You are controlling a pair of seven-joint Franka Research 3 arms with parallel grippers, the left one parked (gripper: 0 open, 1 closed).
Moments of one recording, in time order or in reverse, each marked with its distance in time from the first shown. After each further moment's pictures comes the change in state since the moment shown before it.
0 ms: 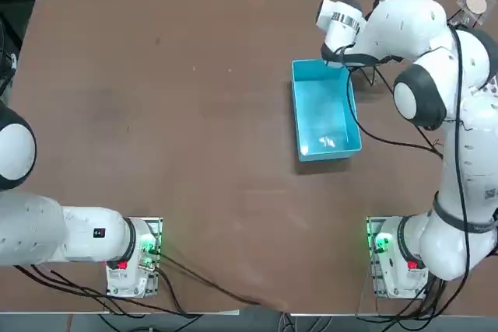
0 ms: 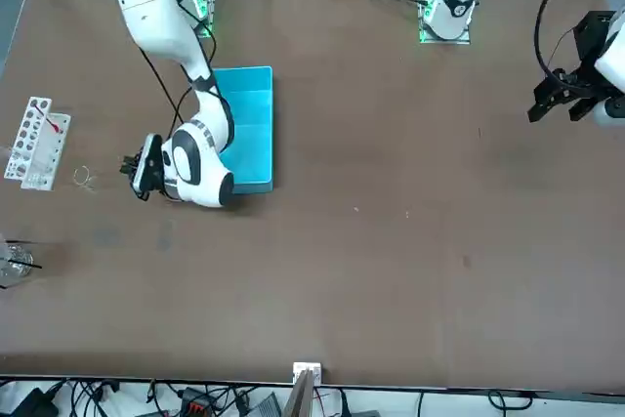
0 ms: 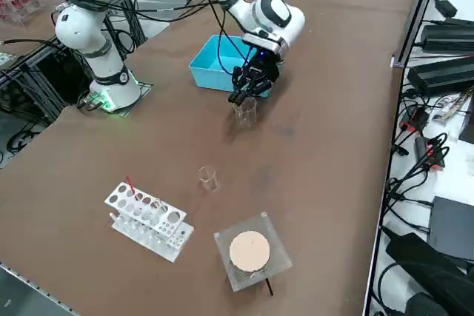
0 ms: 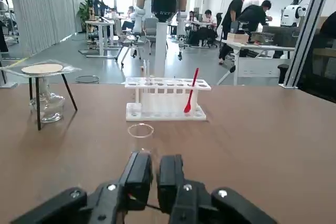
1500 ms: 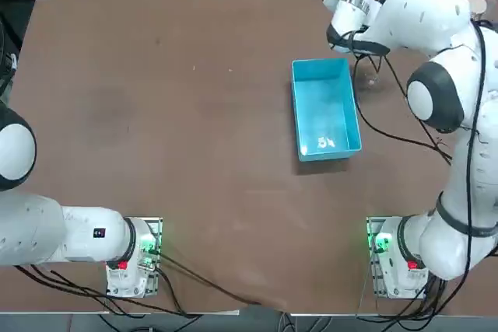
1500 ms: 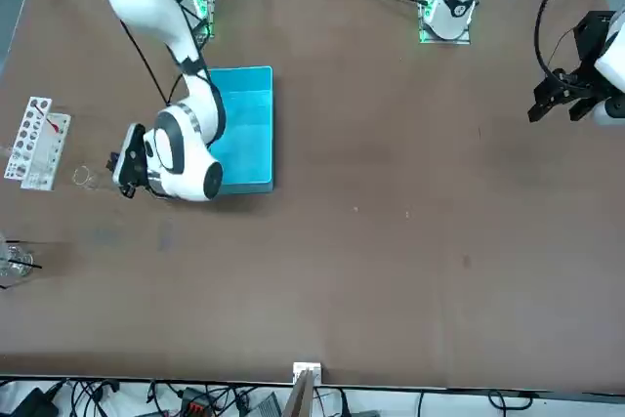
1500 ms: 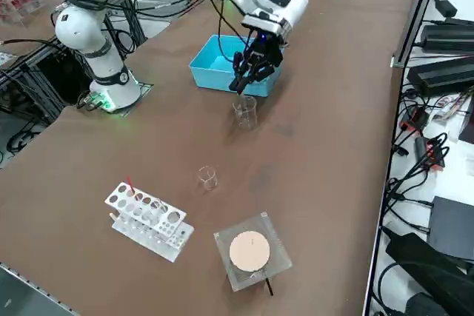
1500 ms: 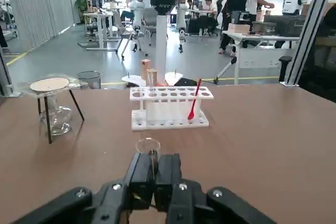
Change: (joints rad) arm -0.011 -0.099 -0.009 -0.009 0.000 -0.007 -0.048
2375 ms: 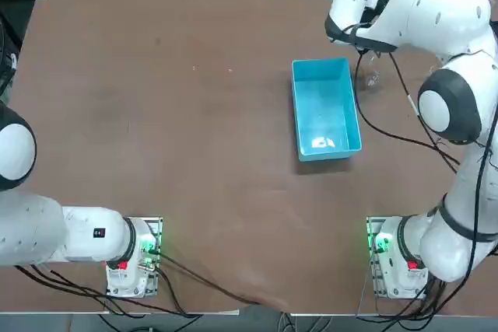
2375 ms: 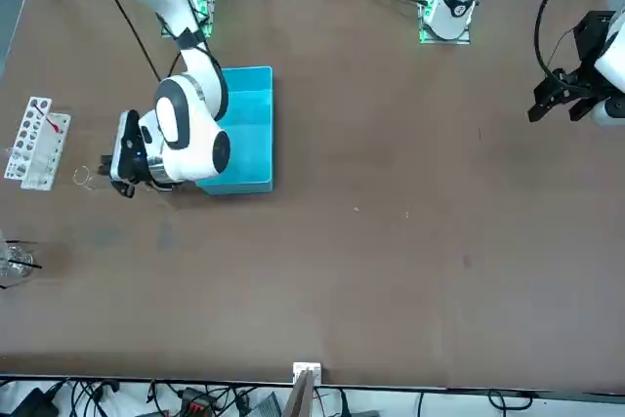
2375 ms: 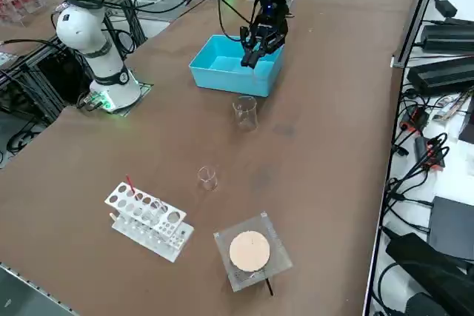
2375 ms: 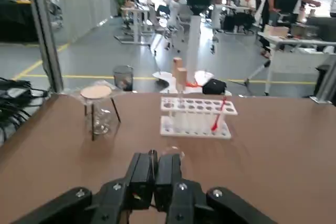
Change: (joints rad) arm 0.048 -0.131 0.017 -0.002 -0.054 0.002 -0.141
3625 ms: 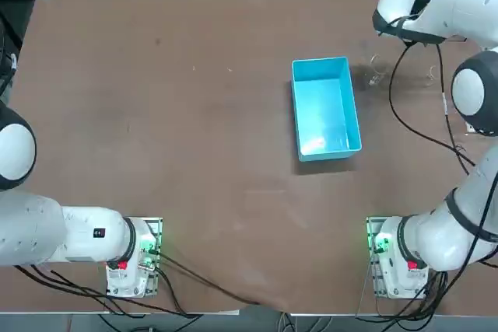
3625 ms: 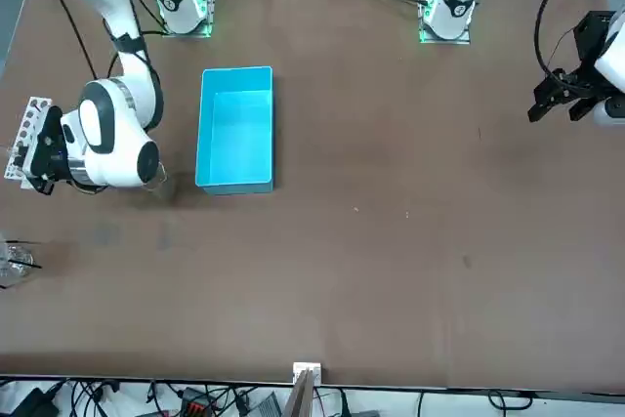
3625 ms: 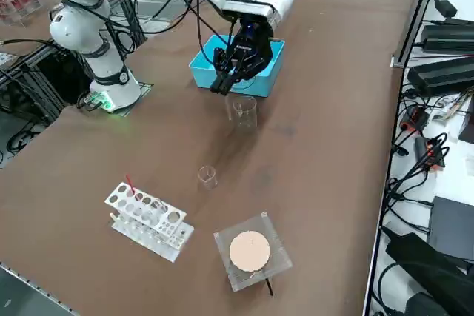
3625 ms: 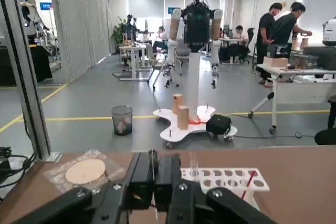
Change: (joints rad) arm -0.231 -0.115 -0.004 -0.150 -0.281 0.102 -0.013
